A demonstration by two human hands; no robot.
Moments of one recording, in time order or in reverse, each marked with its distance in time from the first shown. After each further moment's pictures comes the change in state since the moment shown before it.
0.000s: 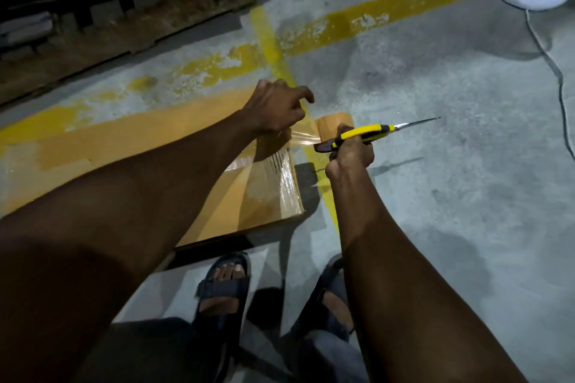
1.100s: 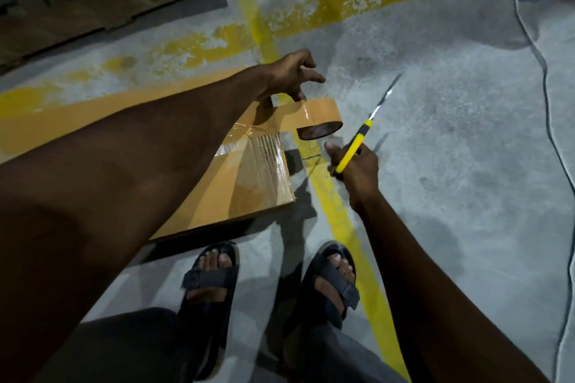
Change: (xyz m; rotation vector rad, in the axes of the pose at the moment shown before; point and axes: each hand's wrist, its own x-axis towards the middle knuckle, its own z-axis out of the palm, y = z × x) left_hand 0.052 0.005 0.006 -1.001 -0.365 -0.253; right_hand 0.019 0.012 -0.081 -0.588 -0.390 -0.354
